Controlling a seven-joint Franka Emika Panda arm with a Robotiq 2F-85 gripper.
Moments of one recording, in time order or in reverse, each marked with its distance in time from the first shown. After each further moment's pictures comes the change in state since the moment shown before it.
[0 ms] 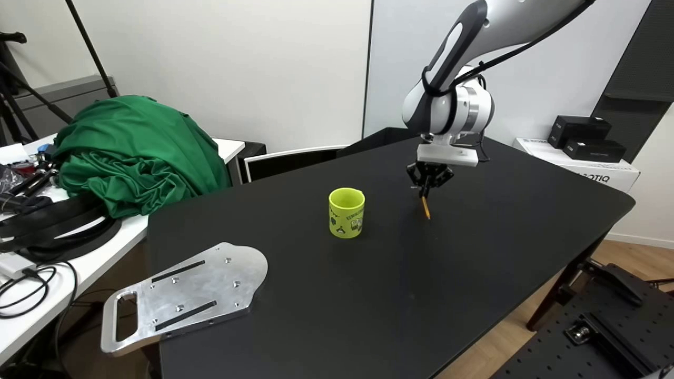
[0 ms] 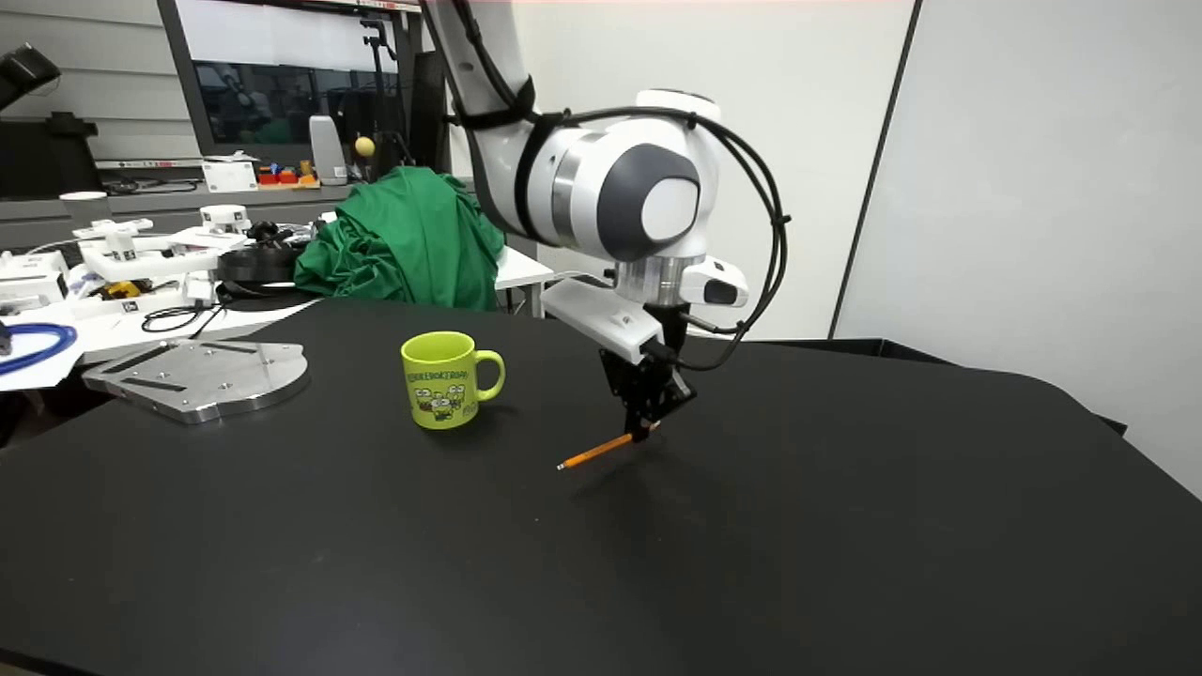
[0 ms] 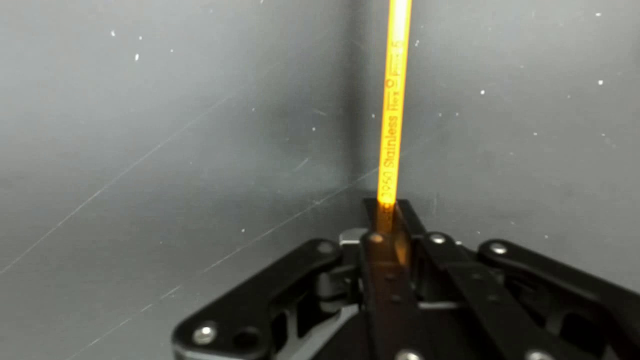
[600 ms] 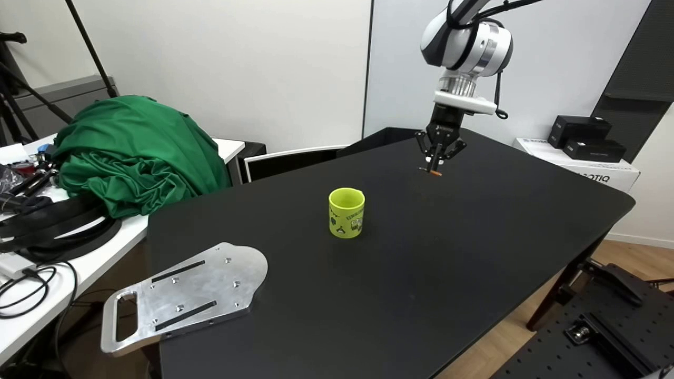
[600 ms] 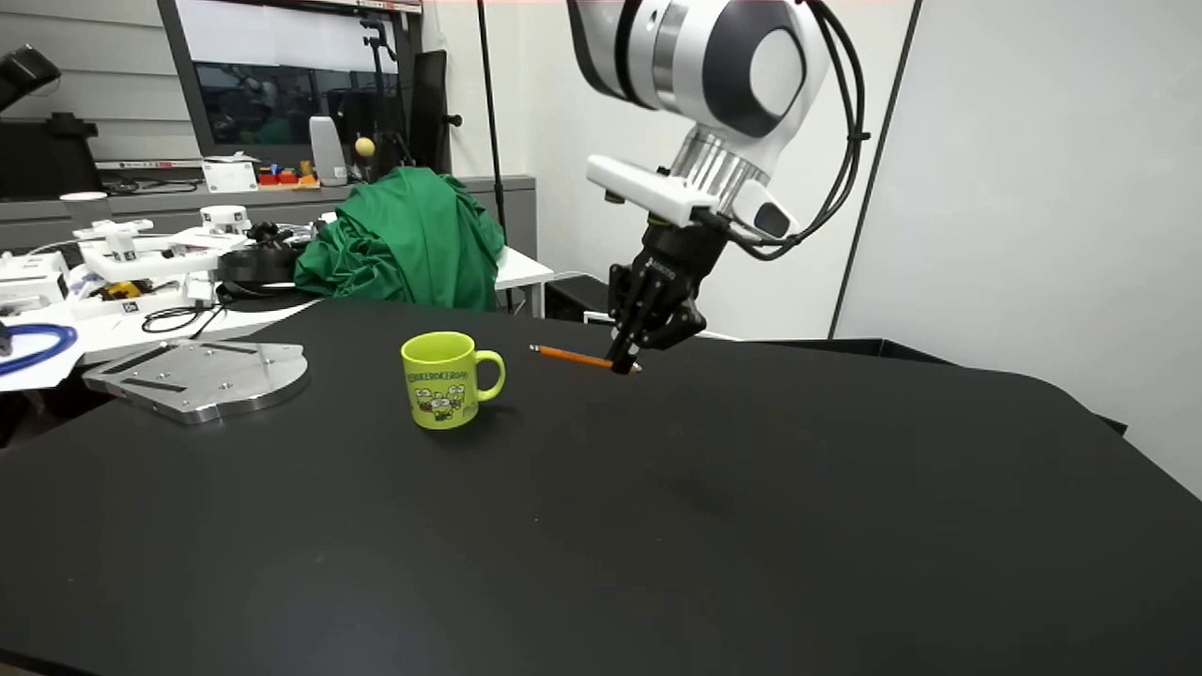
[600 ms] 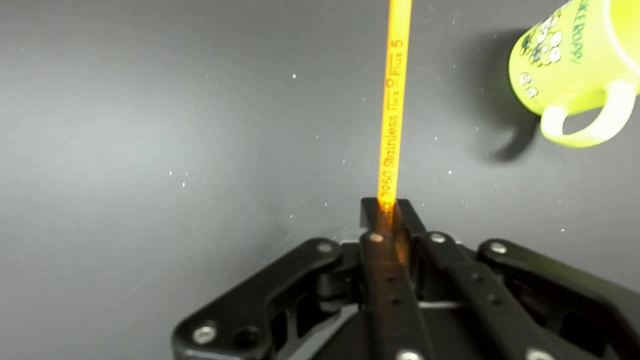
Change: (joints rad) arm -0.176 -0.072 0.081 0.237 0.088 -0.678 -0.014
